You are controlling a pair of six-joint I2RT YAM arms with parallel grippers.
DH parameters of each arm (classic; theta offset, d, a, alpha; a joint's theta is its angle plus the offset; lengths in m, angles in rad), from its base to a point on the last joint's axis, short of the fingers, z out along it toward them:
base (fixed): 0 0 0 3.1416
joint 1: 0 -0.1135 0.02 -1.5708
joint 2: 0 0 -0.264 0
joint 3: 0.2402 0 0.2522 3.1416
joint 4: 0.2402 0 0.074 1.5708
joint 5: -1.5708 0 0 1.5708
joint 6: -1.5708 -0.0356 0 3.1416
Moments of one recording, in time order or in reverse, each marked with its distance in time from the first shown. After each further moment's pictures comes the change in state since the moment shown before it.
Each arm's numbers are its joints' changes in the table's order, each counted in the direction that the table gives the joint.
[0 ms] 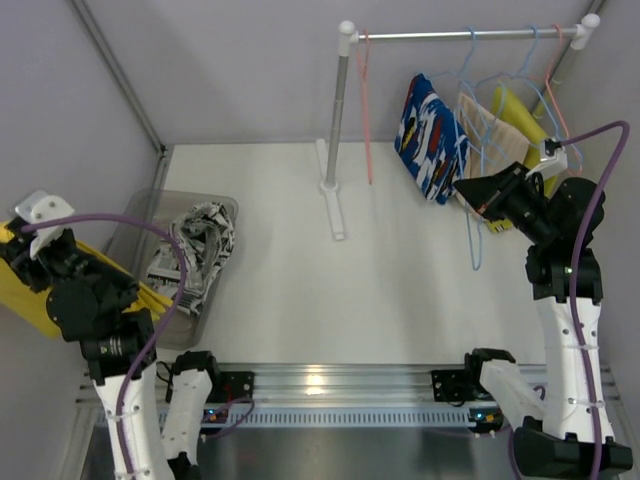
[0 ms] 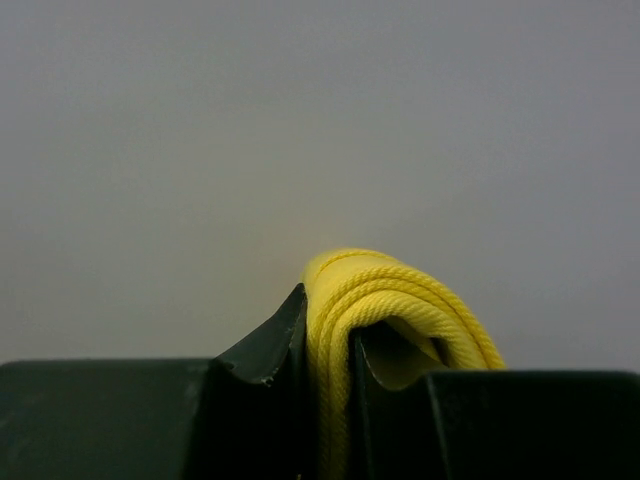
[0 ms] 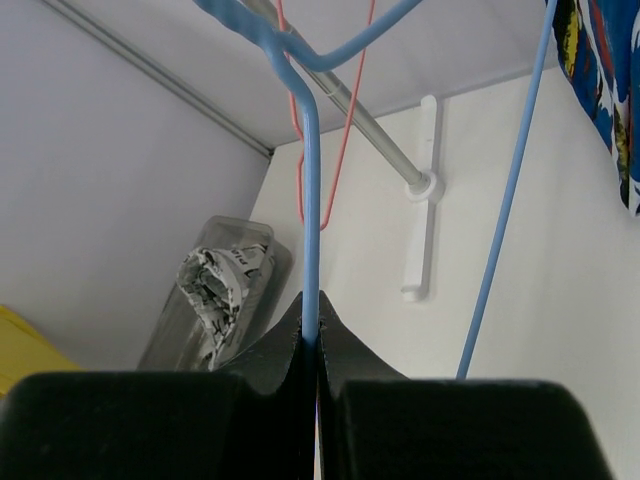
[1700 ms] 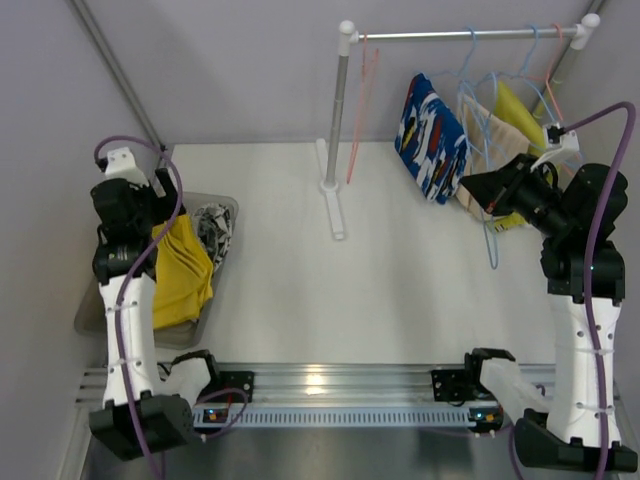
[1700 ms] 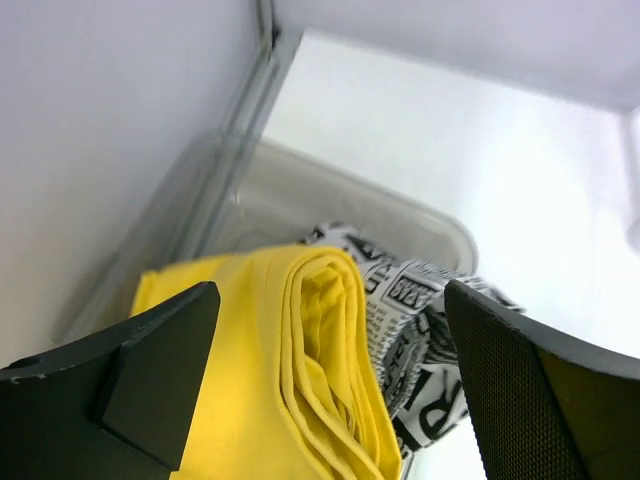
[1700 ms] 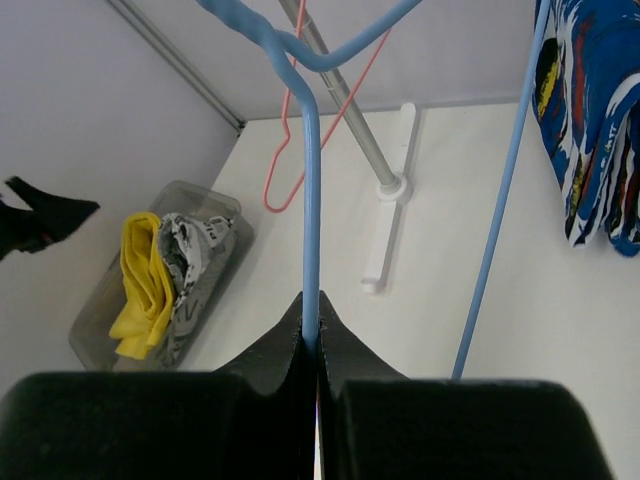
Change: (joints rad) left arm -0.129 -0.403 -0.075 0.549 -0.893 0.798; right arm 0.000 -0.058 0.229 0.214 0.034 0.241
